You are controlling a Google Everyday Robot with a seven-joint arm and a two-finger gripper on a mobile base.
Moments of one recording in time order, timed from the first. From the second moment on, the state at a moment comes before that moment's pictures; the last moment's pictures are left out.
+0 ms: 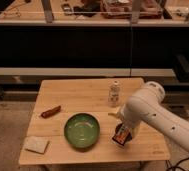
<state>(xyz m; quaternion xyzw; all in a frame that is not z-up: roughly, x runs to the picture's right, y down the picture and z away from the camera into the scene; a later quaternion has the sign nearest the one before) 0.138 0.156 0.663 -0.20 -0.15 -0.35 0.90</state>
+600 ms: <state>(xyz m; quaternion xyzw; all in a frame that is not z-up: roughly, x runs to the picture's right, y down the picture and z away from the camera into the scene) 0.154 0.123 0.657 -0.18 -0.12 -0.34 0.92</state>
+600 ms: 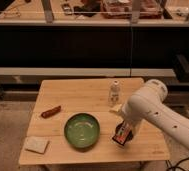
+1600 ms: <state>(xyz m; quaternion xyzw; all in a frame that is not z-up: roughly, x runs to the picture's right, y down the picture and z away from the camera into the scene) 0.235 0.019 0.665 0.05 -0.03 -0.28 0.96</state>
